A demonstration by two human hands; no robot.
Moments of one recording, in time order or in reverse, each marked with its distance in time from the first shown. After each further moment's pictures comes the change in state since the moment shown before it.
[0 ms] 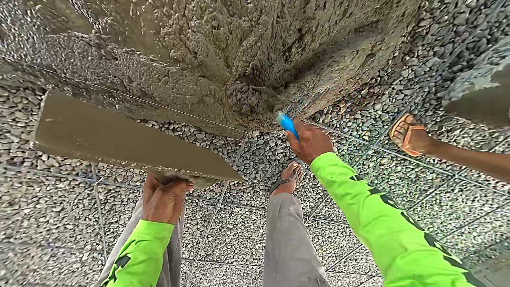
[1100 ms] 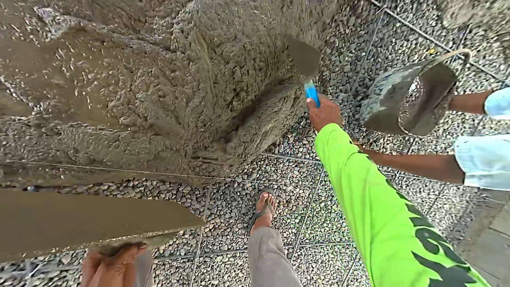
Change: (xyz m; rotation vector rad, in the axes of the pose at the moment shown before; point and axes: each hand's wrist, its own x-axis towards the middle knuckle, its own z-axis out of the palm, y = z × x) left_hand 0.008 -0.001 0.012 0.067 0.024 0.051; right_hand 0.103 0.177 -0.136 0.239 0.438 0.448
